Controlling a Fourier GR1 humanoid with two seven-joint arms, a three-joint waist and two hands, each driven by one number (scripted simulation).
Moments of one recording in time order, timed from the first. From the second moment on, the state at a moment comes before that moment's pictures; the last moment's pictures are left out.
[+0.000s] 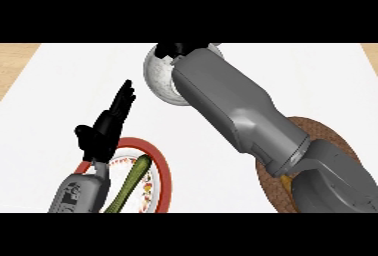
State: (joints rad) left arm -0.22 0.05 -0.09 -1.49 -0.05 0.06 0.08; right arm -1.51 0.00 0.80 -0.38 0.49 -0.64 1.01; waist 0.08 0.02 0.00
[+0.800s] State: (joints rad) left arm -0.18 0.04 -0.09 -1.52 -0.06 0.06 0.07; right arm -1.27 0.00 0.59 -0.43 0.26 -0.75 0.62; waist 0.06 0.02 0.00
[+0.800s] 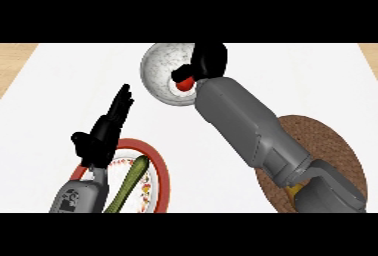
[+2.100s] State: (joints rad) left arm -0.14 0.07 -0.03 -1.55 -0.04 0.05 0.09; right arm -0.87 -0.05 0.42 -1.06 0.18 -0.89 0.40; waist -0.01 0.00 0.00
